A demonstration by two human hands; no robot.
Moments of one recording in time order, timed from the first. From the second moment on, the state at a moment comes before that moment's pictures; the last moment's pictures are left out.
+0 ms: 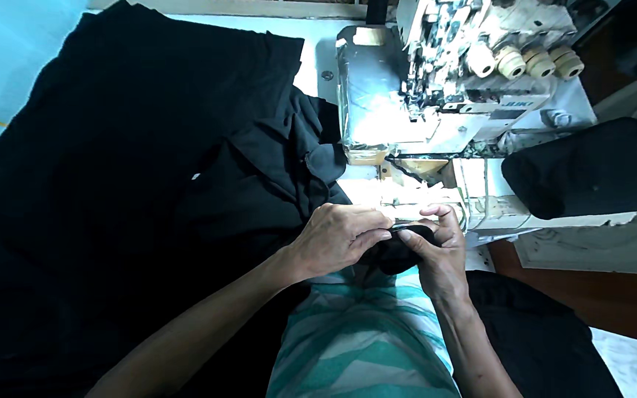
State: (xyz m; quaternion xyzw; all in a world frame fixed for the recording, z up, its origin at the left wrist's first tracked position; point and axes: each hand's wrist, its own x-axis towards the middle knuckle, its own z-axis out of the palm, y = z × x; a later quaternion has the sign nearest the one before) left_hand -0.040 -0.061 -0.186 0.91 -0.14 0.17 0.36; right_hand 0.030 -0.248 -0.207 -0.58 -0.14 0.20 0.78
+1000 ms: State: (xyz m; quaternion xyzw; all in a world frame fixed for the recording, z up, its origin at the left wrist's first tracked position) left_hand -0.037 -0.074 -0.178 0.92 -0.16 0.17 0.31; right_hand 0.019 -0.243 -0.208 -0.59 -0.15 0.20 0.77
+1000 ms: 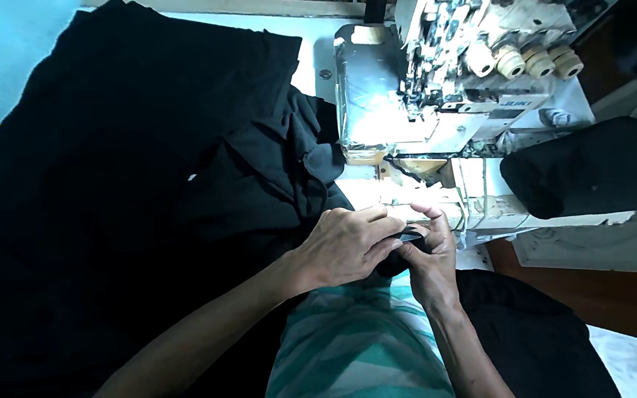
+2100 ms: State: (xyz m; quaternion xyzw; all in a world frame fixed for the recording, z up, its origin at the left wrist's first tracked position) left_hand -0.044 -0.058 -0.174 0.90 -0.15 0.09 0.40; right_hand 0.017 -0.241 -0.216 -0.57 -0.19 0.19 0.77
